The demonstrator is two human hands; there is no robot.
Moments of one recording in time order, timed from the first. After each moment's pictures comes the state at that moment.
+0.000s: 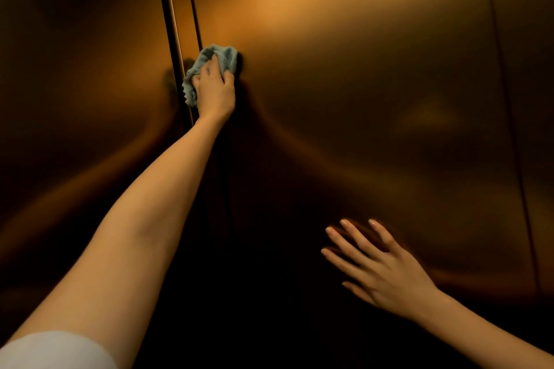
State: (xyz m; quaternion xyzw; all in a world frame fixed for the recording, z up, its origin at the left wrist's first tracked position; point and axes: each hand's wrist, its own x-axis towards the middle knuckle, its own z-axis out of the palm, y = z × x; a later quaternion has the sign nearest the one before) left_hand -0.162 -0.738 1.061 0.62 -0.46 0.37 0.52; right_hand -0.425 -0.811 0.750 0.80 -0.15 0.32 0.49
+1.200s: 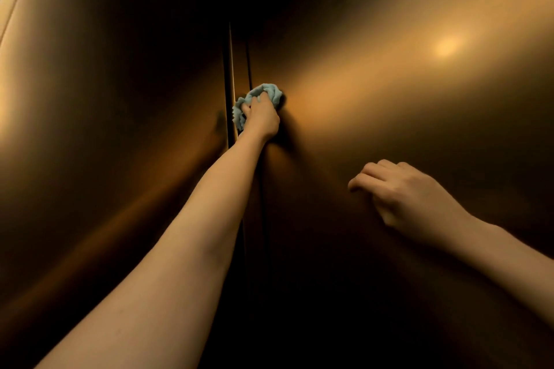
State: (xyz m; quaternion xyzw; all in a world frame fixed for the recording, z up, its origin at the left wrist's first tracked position) left_hand -0.146 -0.749 1.229 0.69 -0.44 0.41 0.40; right_hand -0.370 -0.802 1.031 0.76 -0.03 0.54 0.36
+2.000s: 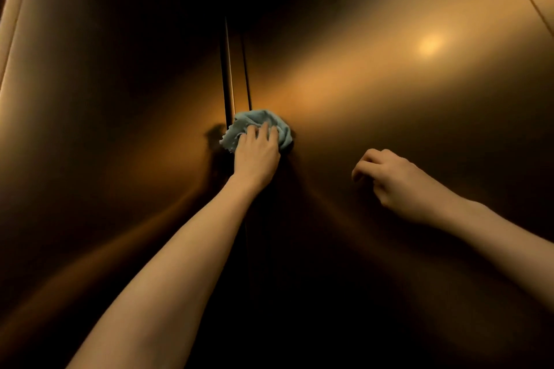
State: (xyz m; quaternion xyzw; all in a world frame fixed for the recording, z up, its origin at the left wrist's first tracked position) left_hand -0.138 -0.712 1.133 0.64 -0.43 0.62 0.16; right_hand -0.381 -0.767 1.044 0.85 -0.18 0.46 0.17
